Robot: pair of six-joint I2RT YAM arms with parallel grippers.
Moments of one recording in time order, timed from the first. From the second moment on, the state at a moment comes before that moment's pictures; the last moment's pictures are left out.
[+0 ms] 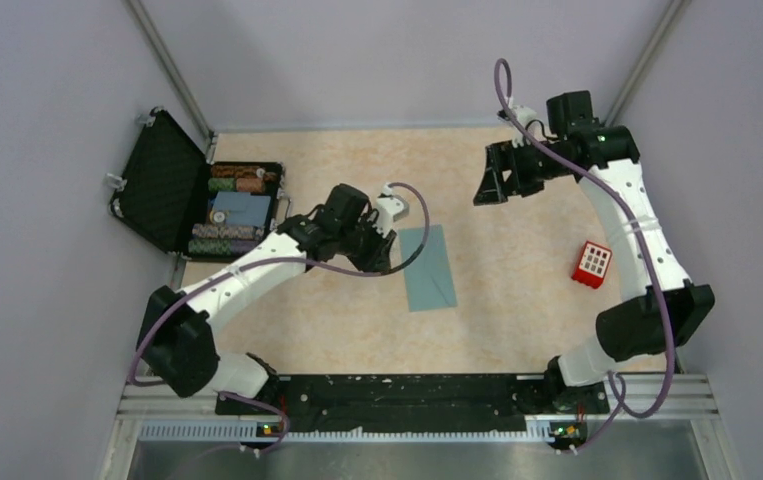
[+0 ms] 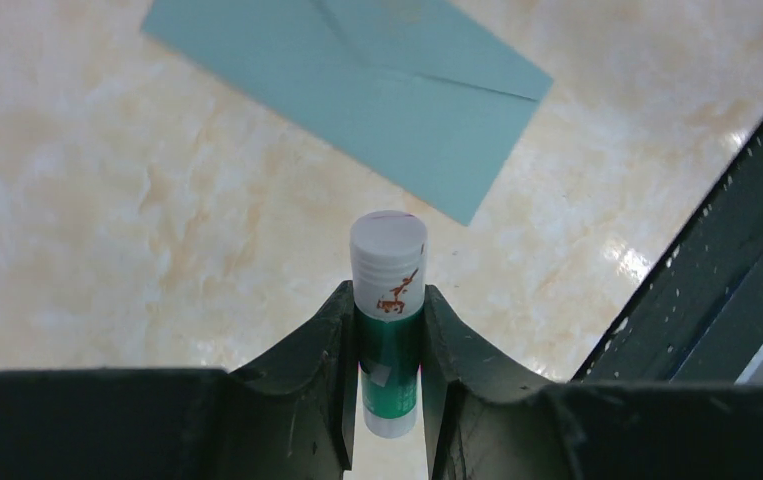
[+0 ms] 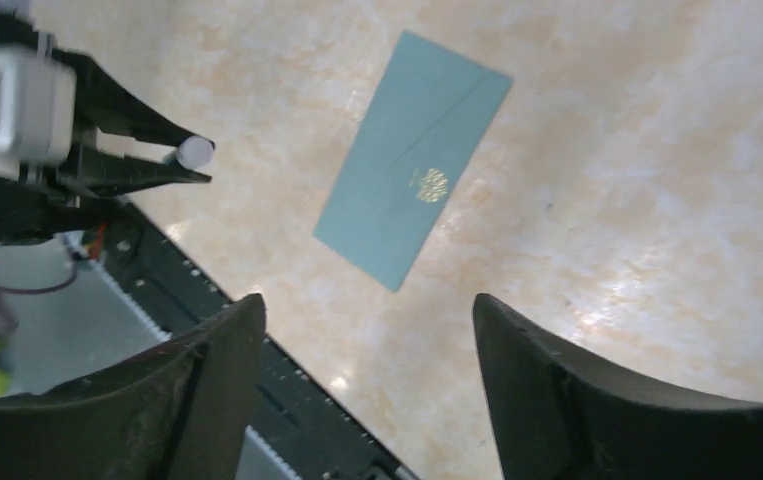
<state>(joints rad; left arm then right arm) -0.70 1.37 1.10 -0.51 0.35 0.14 0.18 1.56 1.74 -1.19 -0.61 -0.09</state>
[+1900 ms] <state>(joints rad) -0.45 1.57 1.18 -0.62 -0.11 -0.30 0.18 1.33 1.53 -0.96 -0.23 -0.11</state>
